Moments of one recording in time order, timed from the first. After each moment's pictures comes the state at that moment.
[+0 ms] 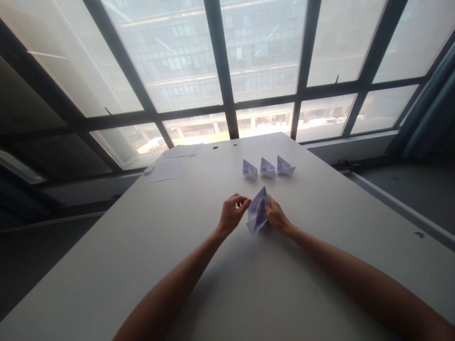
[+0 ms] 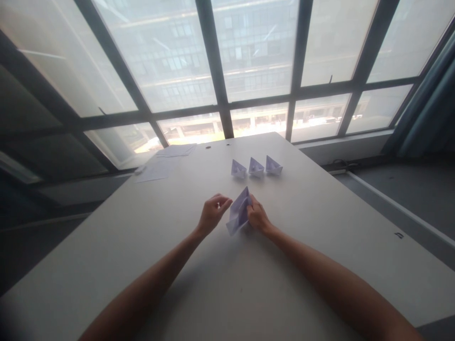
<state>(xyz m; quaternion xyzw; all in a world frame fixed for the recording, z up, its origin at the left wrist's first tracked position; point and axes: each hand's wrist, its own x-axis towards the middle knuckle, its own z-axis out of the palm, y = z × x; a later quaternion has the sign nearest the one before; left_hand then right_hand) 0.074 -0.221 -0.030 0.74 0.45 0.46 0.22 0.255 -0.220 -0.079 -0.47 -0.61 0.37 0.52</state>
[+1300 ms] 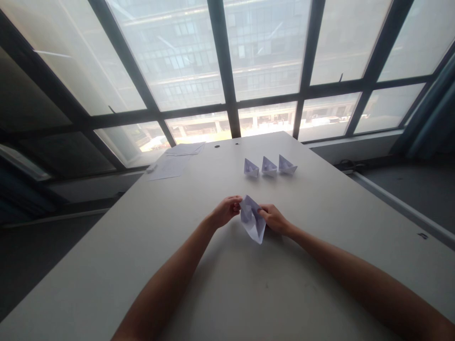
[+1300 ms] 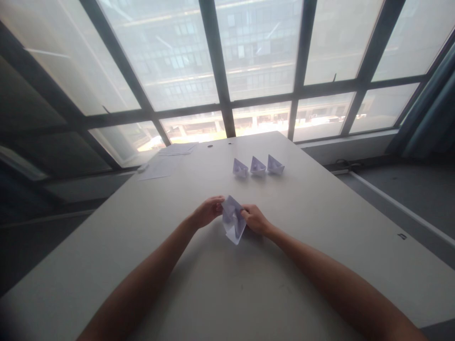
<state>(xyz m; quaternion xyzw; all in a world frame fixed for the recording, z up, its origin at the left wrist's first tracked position) 0.044 -0.197 -0.036 0.47 0.35 0.38 0.72 0.251 -0.221 -0.086 -0.38 -0.70 0.45 0.41</state>
